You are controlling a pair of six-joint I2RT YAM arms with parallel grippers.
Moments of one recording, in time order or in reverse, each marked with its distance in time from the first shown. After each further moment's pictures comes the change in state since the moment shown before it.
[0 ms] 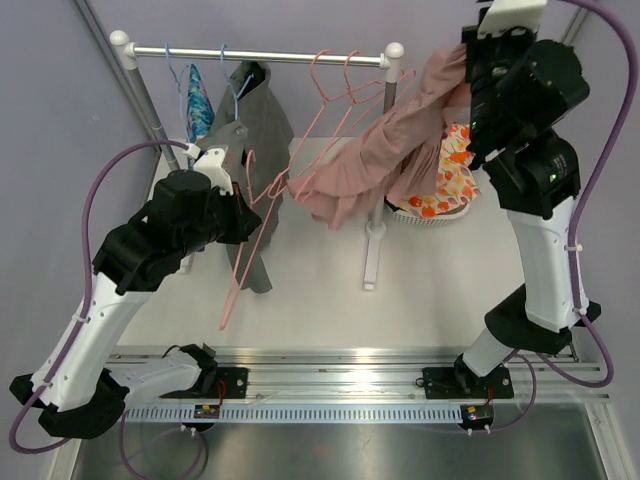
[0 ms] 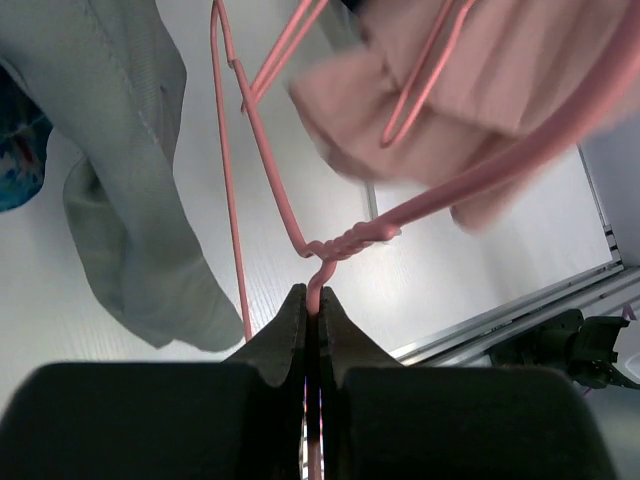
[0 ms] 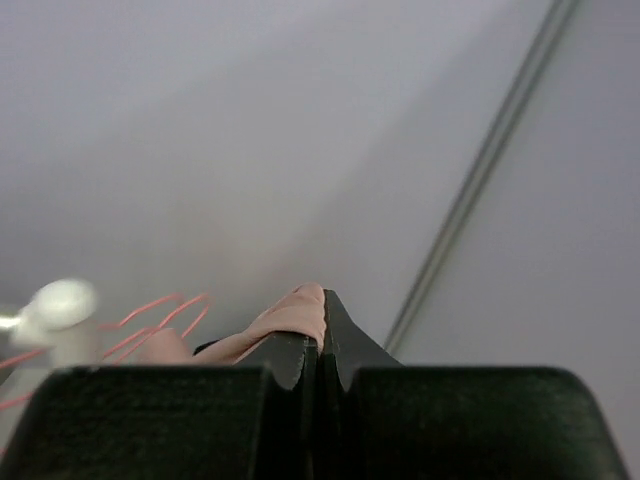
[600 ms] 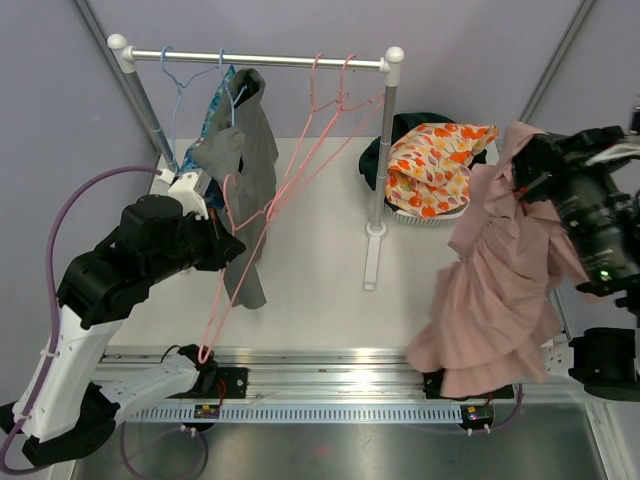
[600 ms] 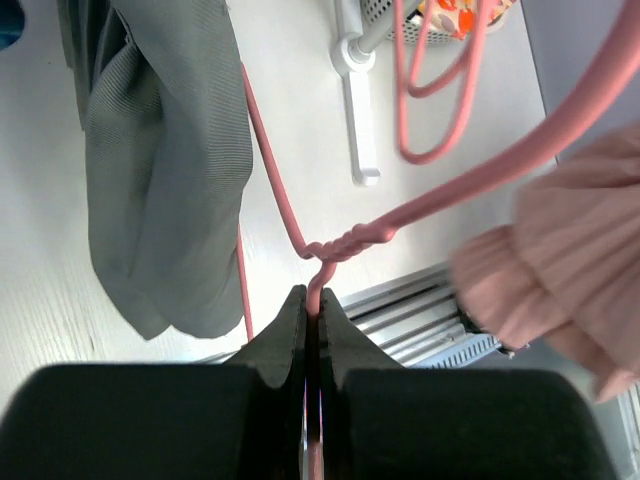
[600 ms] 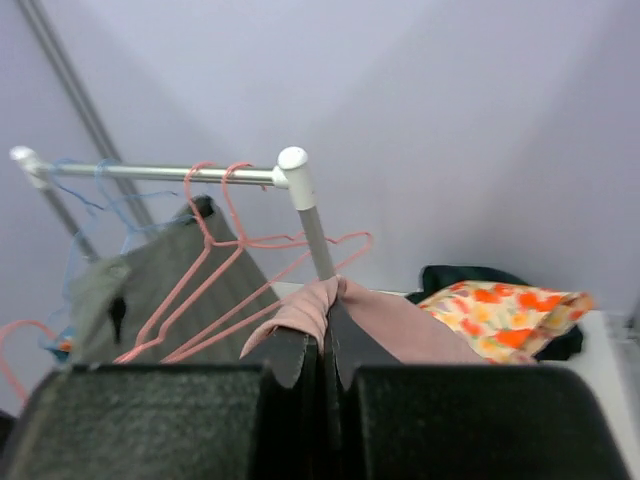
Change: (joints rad) left arm 0.000 -0.145 0.006 -0.188 0.066 -0.097; right arm 0.572 -0.592 -0.462 -0.111 0.162 0.415
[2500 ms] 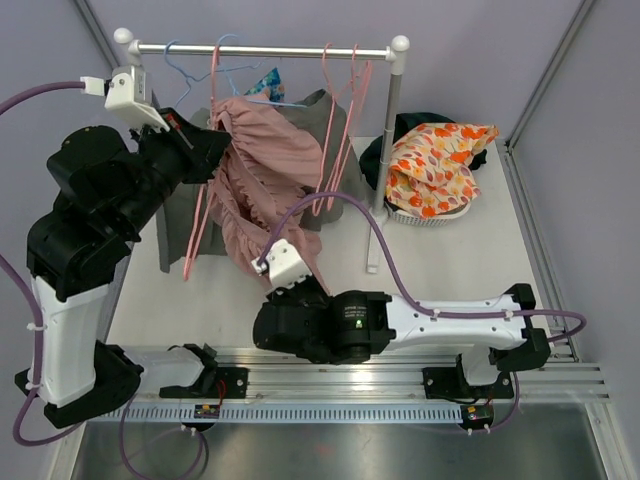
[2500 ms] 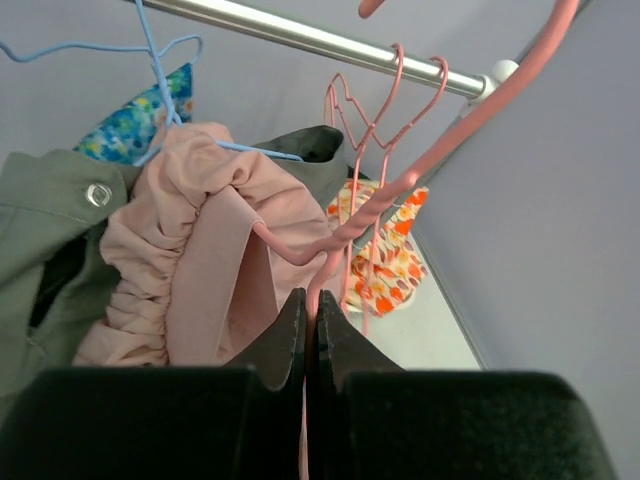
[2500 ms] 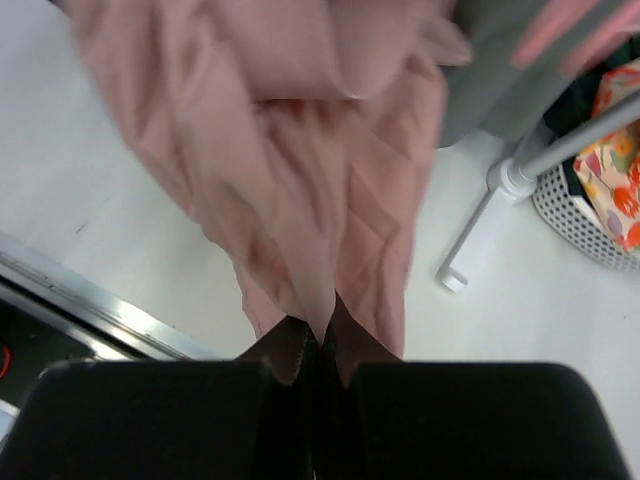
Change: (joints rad) left arm 0.000 0.315 0.585 0.263 -0.209 0.120; right arm 0.342 0.638 -0.270 -0.330 0.084 0.645
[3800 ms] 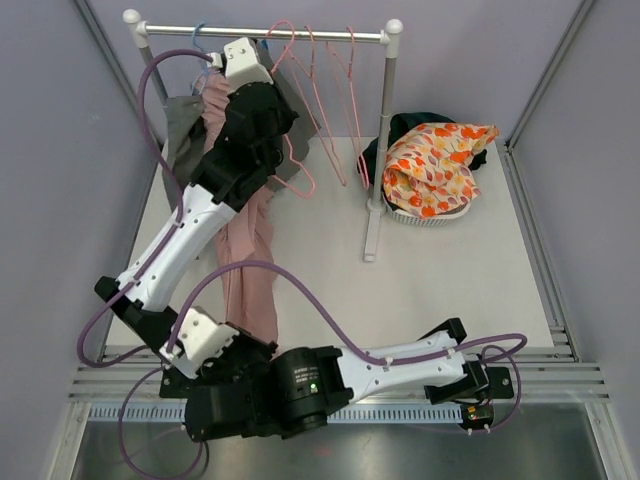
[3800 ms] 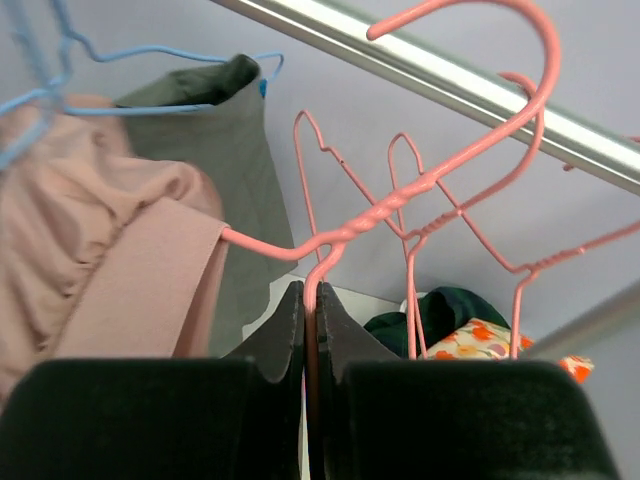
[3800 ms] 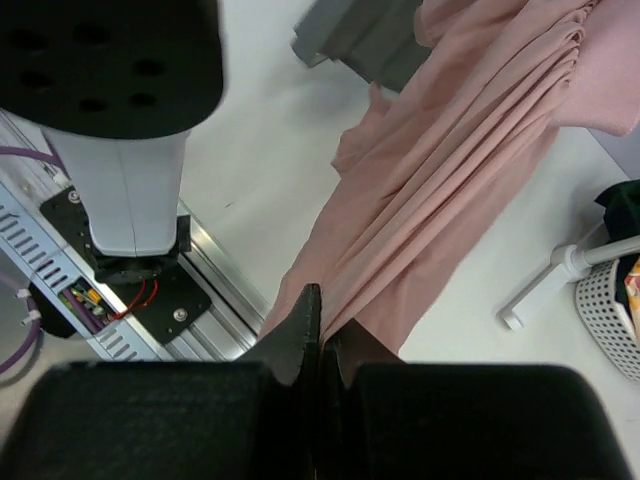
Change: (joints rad) left arm -0.032 0.360 -0.188 0.618 -0.505 0.084; right arm 0.219 0.413 0.710 -0.211 -0.013 -0.167
